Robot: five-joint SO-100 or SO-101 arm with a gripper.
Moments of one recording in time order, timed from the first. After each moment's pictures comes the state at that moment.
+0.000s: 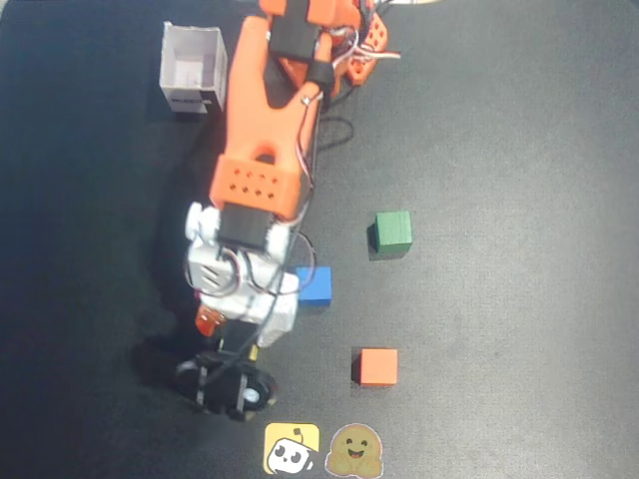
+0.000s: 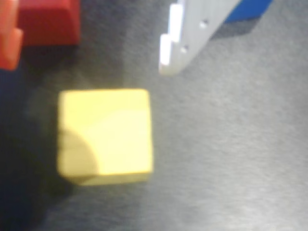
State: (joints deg) arm 8.0 69.4 79.7 64.0 88.7
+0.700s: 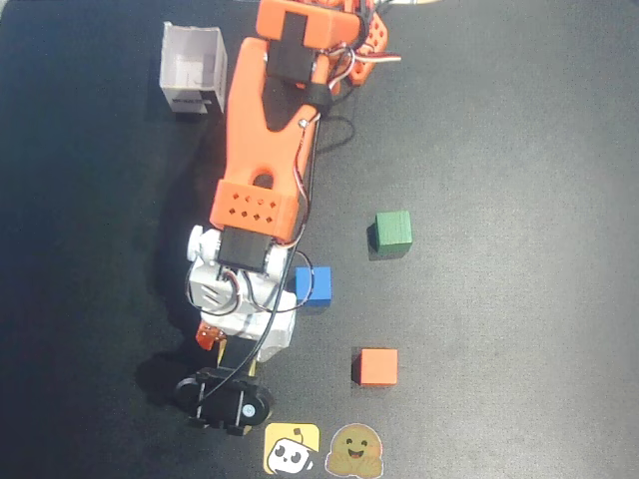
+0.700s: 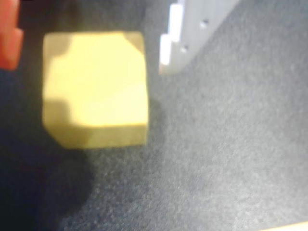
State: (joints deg) arm 8.3 63.3 77.4 59.4 89.1
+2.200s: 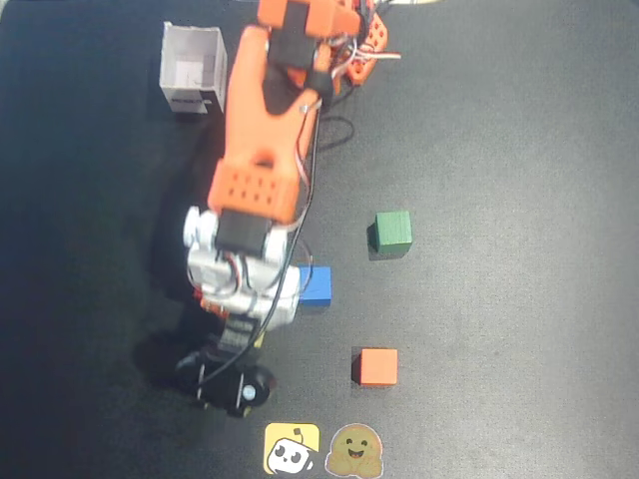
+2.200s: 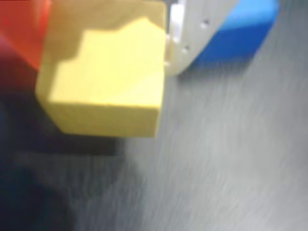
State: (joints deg) arm 8.0 69.8 74.7 76.5 90.5
